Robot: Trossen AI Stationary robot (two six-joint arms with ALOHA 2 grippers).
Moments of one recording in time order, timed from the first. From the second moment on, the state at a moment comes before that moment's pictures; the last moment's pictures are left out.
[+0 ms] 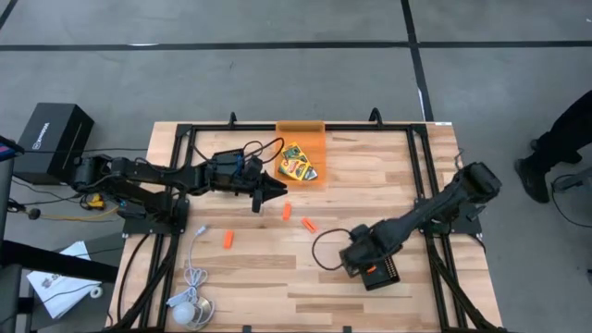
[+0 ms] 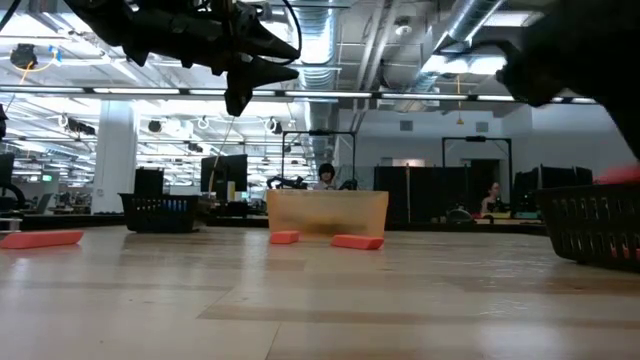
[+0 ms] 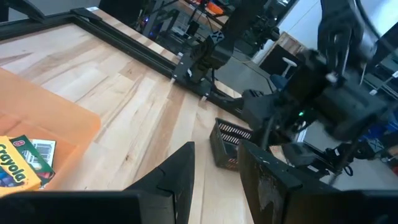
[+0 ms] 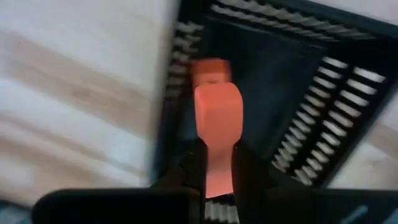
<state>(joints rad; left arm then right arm) 0.13 1.25 0.61 0.43 0.14 -0.51 0.52 1.69 1.13 -0.98 -0.13 1.57</state>
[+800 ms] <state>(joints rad) 0.12 1.25 0.61 0.46 0.15 -0.54 0.49 1.37 1.13 -1.00 0.30 1.46</state>
